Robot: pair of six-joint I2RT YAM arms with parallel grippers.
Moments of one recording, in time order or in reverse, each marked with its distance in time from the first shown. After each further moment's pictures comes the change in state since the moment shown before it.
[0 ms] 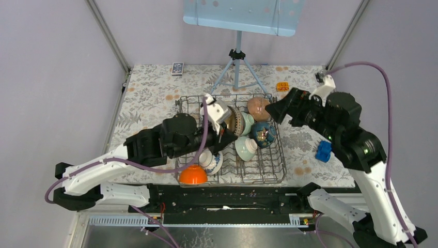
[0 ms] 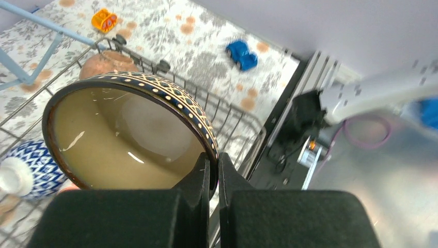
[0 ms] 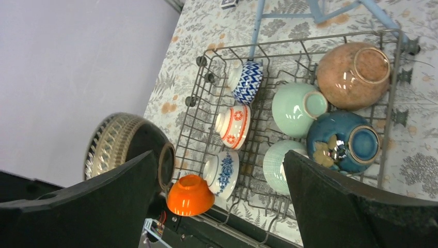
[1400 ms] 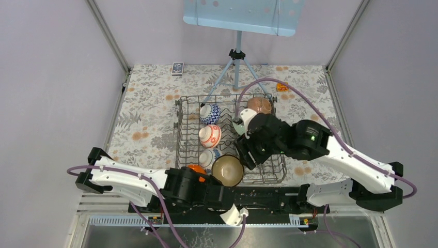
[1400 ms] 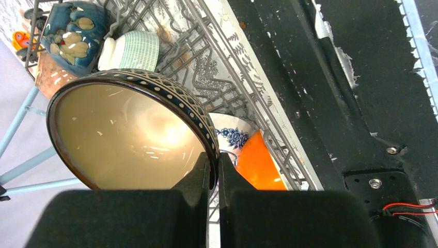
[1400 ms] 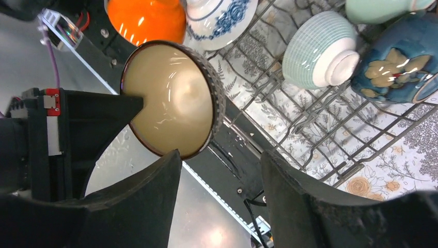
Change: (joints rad) left arm -0.495 0.192 -0.129 -0.563 -0.186 0.851; right arm 0.634 0.354 0.192 -0.437 0.132 -0.220
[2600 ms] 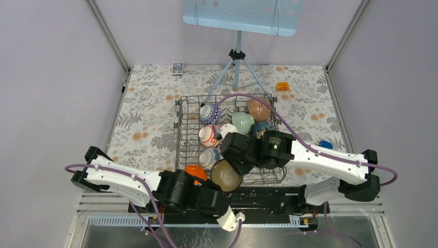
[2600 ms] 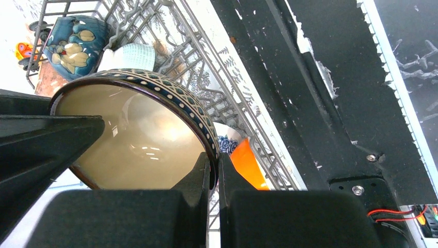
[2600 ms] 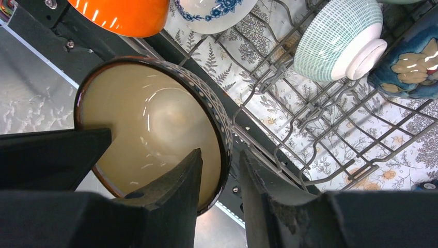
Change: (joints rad) left arm -0.066 -0.042 -0.015 0.007 0.005 -0.055; right arm 0.204 0.167 -0.060 0.015 0.154 0.098
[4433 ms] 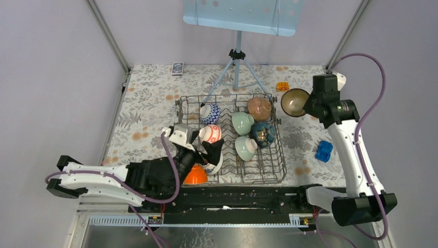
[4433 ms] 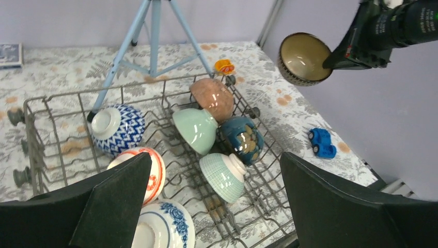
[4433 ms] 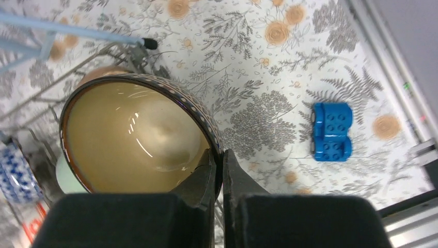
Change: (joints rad) left arm 0.167 -0.429 -0.367 1.056 -0.790 -0.752; right arm -1.150 -0.196 -0.106 0.227 0.132 -0.009
